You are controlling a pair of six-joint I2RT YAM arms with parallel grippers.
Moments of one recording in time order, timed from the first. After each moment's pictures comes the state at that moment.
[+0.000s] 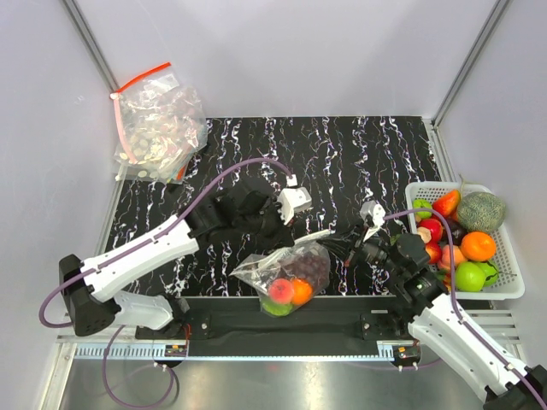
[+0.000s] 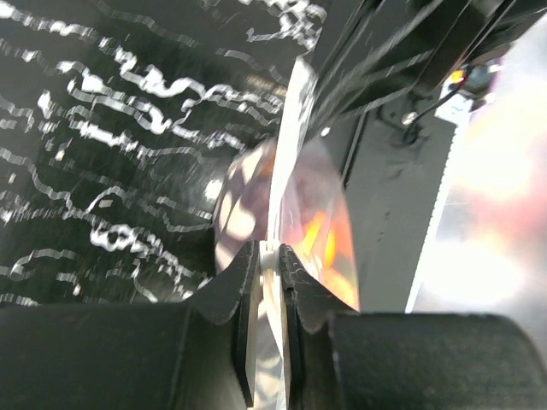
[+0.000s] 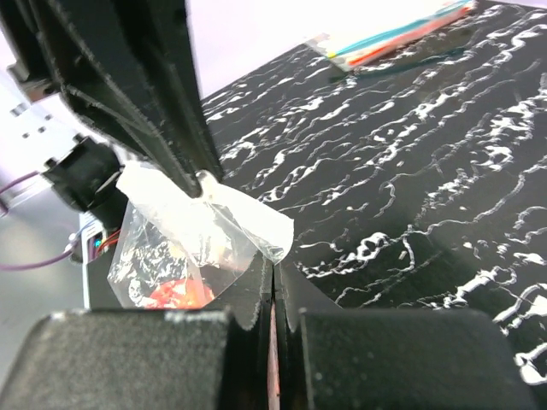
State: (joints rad) left arm -0.97 1.29 1.26 -0.66 0.34 0.00; right arm 0.57 0.48 0.30 0.25 -0.53 0.32
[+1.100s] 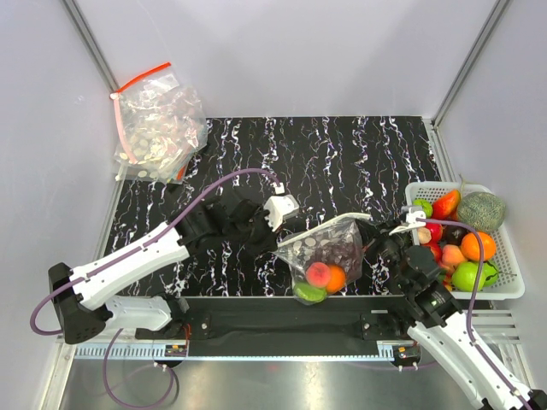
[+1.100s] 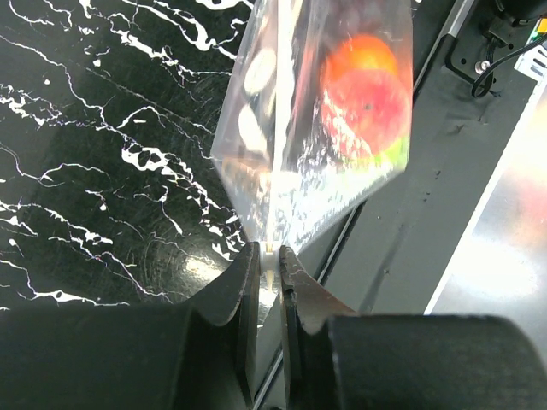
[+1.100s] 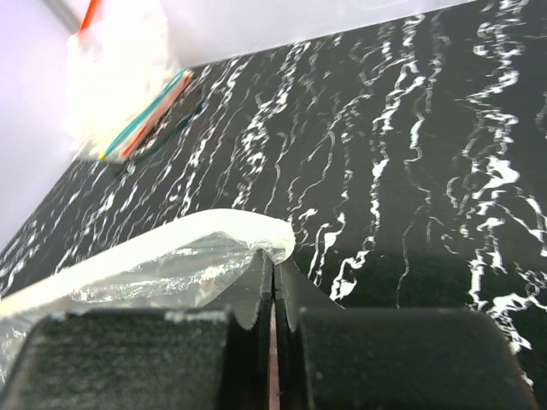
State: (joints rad) left arm -0.97 1.20 1.17 -0.76 0.20 0.00; right arm 0.57 0.25 0.30 -0.08 0.20 0.41
